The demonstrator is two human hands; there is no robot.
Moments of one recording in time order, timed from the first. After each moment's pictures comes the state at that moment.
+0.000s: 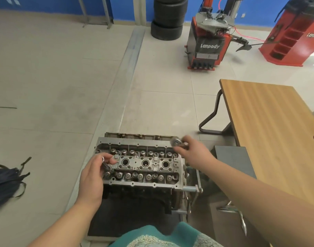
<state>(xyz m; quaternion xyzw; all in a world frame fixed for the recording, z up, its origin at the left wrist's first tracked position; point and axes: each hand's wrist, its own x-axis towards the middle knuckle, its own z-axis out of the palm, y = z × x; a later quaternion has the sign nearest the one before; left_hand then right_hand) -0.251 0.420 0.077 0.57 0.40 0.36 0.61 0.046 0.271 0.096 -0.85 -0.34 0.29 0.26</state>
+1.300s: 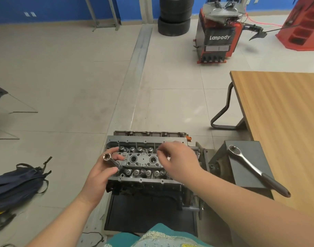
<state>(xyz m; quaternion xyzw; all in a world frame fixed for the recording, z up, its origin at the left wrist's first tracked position) -0.273 0.433 0.073 0.65 0.36 0.23 0.63 -0.033 0.285 0.107 -0.81 -0.51 0.15 0.27</state>
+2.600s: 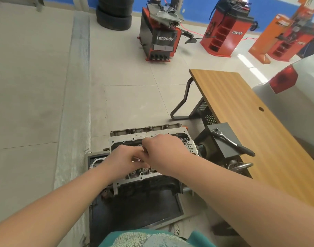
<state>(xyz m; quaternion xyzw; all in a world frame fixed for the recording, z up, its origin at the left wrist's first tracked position) -0.264 0.564 0.066 0.88 0.03 -0.02 0.47 -0.185 0.416 0.185 -0.87 -0.47 0.12 -0.05</state>
